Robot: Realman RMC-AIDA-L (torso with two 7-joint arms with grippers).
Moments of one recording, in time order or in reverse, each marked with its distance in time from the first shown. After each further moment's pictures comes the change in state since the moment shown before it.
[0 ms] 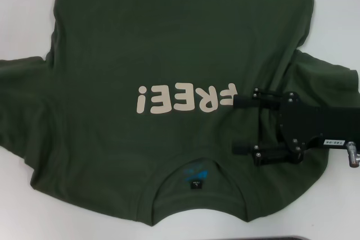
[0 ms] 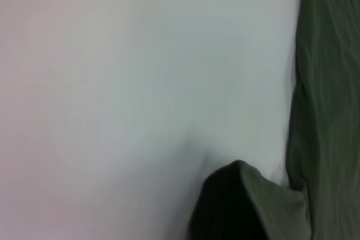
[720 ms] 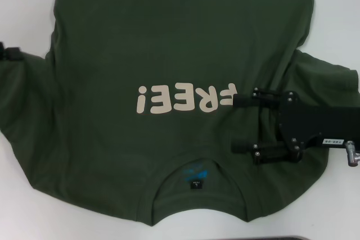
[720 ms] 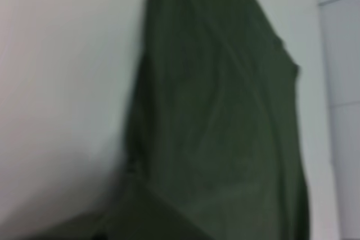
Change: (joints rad) left arm -0.066 -0.001 -0.043 -0.033 -0.157 0.207 0.032; right arm 0.001 0.001 0.001 -0.002 -0.002 0.007 -0.001
